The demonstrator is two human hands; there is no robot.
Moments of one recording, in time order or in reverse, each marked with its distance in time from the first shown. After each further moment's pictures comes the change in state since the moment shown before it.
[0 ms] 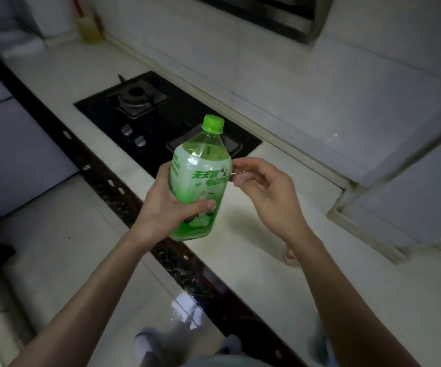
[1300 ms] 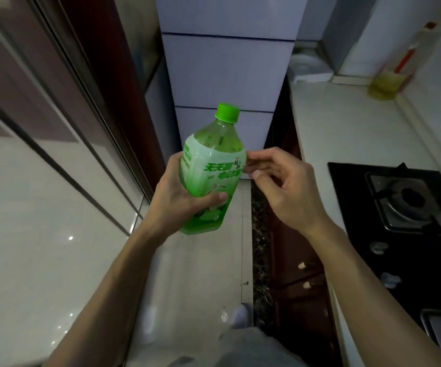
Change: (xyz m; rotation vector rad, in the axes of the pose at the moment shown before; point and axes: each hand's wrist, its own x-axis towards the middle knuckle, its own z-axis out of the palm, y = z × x) left_hand 0.078 -0.160 -0.520 -0.008 0.864 -0.209; right_hand 0.278 -0.107 0.588 0.063 -0.815 -0.543
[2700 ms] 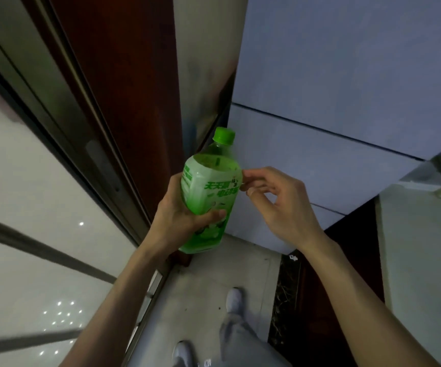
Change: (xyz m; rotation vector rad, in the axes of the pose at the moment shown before) left_hand 0.416 -0.091 -0.125 -0.038 0.227 -0.212; right_hand 0.450 0.146 0.162 -0.061 -0.294 -0.071
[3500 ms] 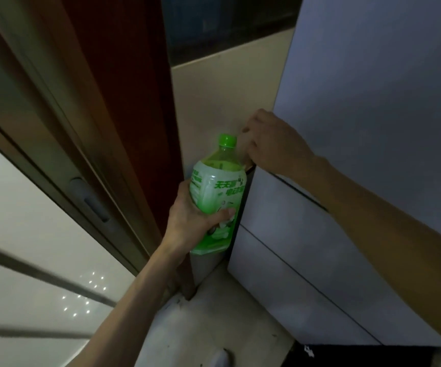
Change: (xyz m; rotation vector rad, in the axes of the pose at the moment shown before) left_hand 0.116 0.062 0.072 -0.067 0.505 -0.130; right_hand 0.295 0.056 -0.035 -0.634 -0.350 -0.583
